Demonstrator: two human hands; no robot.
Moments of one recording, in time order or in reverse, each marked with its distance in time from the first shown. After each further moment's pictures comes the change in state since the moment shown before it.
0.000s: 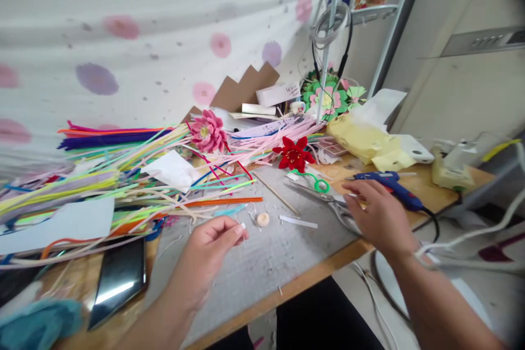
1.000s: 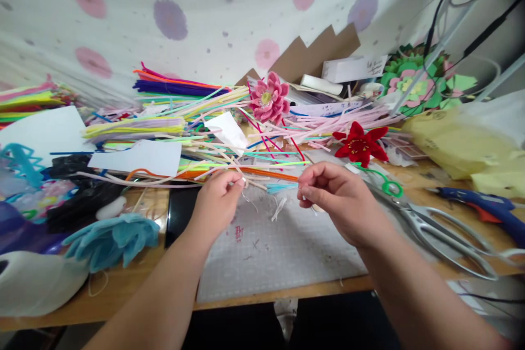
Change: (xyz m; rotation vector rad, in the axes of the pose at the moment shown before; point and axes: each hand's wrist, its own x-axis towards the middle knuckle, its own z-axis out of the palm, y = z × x) left_hand 0.018 -0.043 -0.103 0.311 0.402 0.098; right_hand 0.018 -0.184 0.059 1.293 -0.707 0.204
